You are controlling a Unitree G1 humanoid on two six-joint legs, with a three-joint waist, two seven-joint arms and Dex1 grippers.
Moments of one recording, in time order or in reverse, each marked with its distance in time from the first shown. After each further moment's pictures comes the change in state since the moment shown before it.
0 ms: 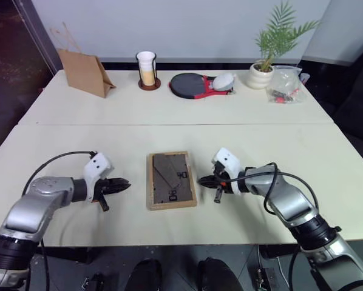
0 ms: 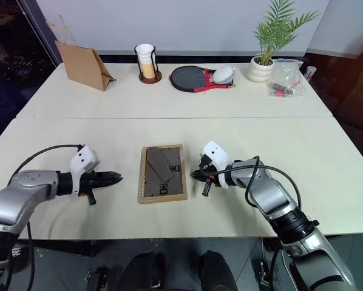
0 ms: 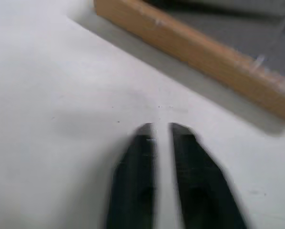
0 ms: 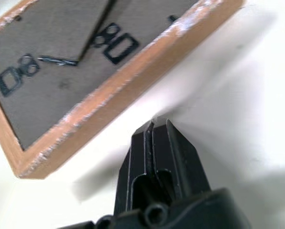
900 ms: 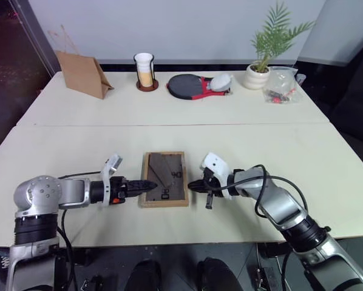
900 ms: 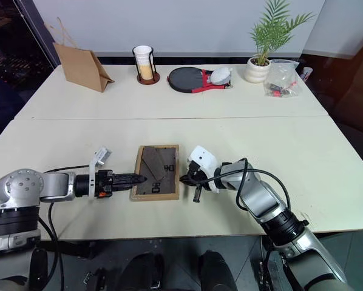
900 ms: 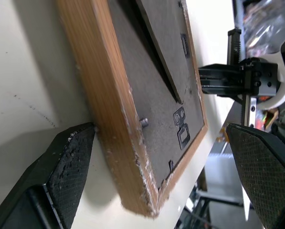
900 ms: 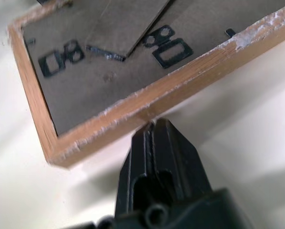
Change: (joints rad) left arm -0.213 -0.282 0.251 0.178 -0.522 0.867 0.486; right arm -0.027 0.092 0.088 0.006 -0.049 -0.057 0.010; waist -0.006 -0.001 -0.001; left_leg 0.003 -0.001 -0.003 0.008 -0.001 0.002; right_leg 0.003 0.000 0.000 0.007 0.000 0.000
